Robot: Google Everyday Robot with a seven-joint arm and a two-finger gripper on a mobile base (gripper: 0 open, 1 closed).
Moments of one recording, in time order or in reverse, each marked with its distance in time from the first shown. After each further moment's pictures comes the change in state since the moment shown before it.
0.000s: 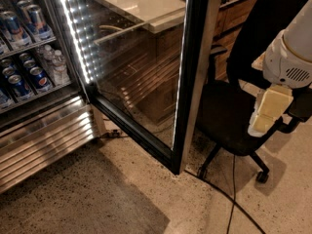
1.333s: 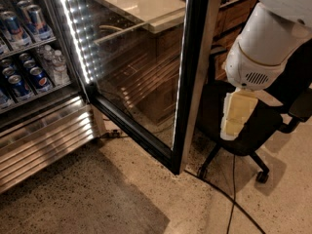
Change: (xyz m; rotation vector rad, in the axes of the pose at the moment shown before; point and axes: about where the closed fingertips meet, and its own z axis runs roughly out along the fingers) arm -0.054 0.019 0.014 0.004 0.049 -0.103
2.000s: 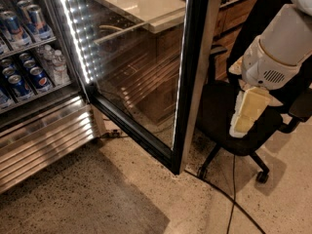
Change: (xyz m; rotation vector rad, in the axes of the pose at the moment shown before) arm 0.019 -0.011 0.011 -0.075 -0.128 0.031
